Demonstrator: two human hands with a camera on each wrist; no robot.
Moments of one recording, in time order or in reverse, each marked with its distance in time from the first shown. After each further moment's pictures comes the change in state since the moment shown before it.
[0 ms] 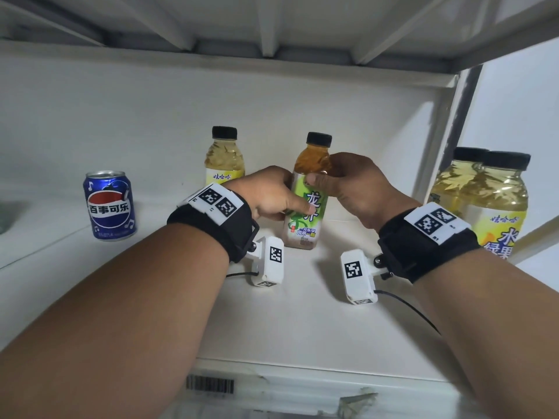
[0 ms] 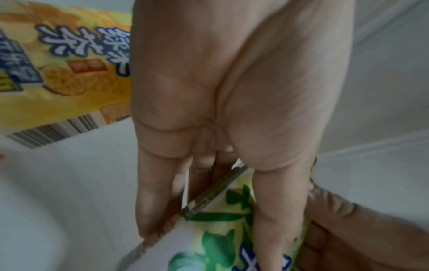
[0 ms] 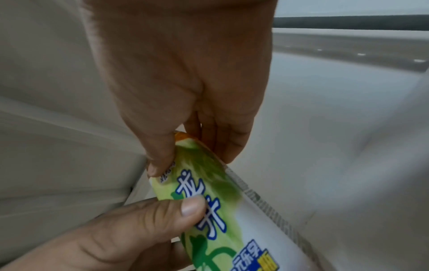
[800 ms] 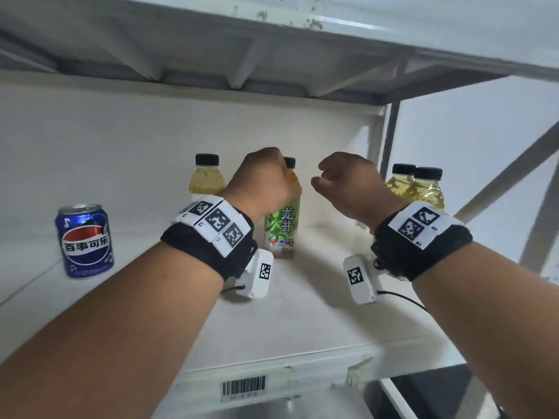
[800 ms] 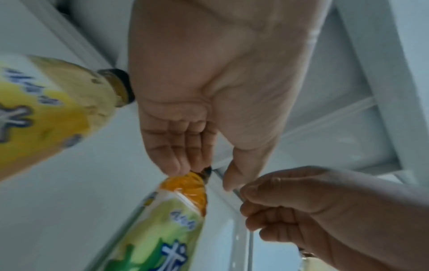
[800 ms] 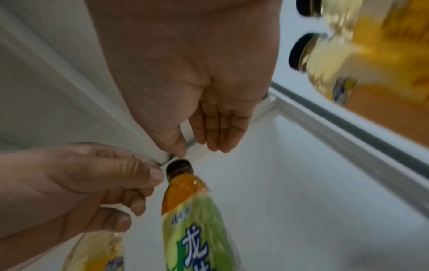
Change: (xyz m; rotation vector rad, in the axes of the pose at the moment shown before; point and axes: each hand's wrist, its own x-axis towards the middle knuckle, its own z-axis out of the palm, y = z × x) left_hand -0.028 0.056 -0.013 0.457 0.392 0.413; right_hand -0.041 -0.068 -0.016 -0.775 0.308 -0.057
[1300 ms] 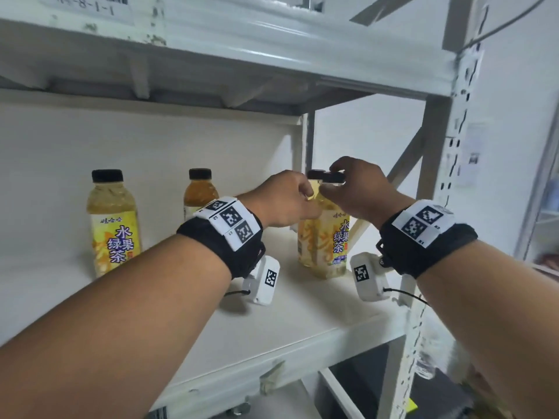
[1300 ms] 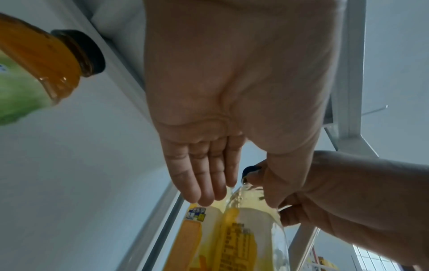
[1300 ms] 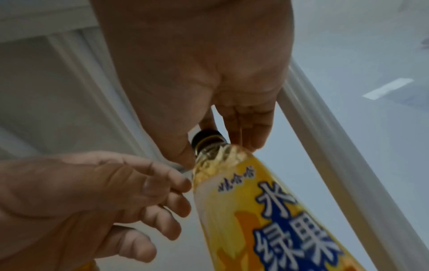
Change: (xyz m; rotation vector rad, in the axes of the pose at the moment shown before) left_hand 0.018 0.120 0.095 -0.330 -0.439 0.159; right_hand -0.026 0.100 -0.104 -0.273 0.101 0.185
